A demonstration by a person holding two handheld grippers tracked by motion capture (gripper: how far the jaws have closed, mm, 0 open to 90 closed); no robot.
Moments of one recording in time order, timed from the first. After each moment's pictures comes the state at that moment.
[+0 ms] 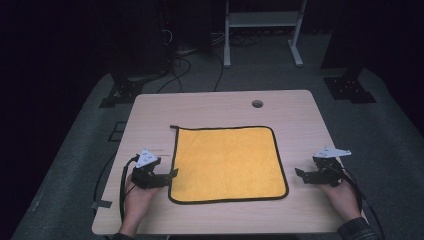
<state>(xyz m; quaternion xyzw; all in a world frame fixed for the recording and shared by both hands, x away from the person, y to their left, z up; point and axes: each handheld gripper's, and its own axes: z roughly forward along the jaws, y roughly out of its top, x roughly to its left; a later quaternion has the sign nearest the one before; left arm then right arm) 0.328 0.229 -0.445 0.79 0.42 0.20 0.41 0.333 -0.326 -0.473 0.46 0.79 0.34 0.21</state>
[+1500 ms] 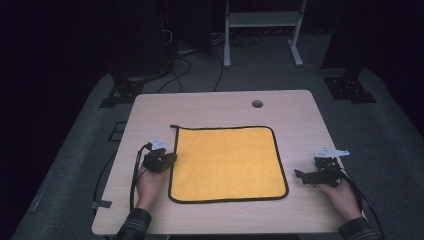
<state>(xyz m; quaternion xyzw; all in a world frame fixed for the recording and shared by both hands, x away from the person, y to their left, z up) 0.384 0.217 -0.473 0.80 0.45 0.18 0.36 0.340 -0.330 -0.488 0.48 0.79 0.34 0.20</state>
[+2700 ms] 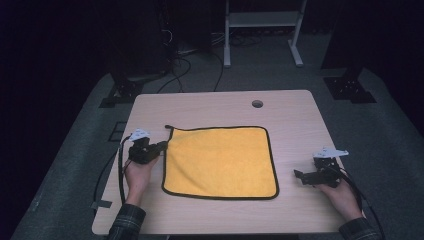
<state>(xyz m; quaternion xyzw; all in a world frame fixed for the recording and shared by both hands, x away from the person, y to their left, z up) 0.384 0.257 -0.430 0.74 0.47 0.18 0.45 0.340 -0.329 -0.488 0.47 0.79 0.34 0.19</state>
